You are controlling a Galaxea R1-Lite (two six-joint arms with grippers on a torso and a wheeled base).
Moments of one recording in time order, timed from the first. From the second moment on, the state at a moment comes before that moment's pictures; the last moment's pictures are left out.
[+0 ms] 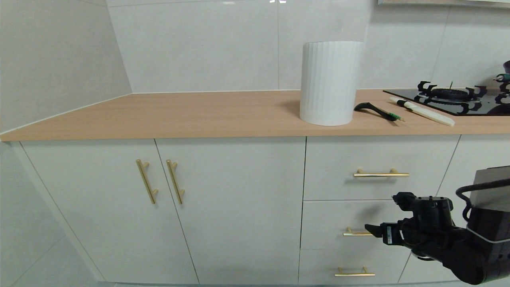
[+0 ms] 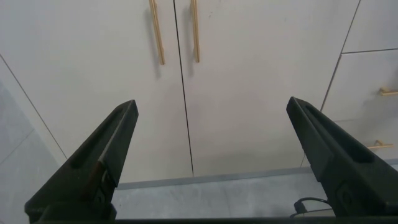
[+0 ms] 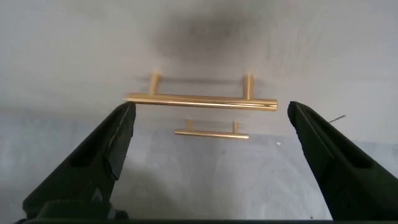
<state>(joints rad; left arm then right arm) 0.00 0.00 0.00 0.01 -0.08 0.03 0.11 2.26 -0.44 -1.19 0.03 0.11</state>
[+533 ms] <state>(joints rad) 0.00 0.00 0.00 0.01 -0.08 0.03 0.11 2.39 -0.52 -1.21 -0.06 0.17</state>
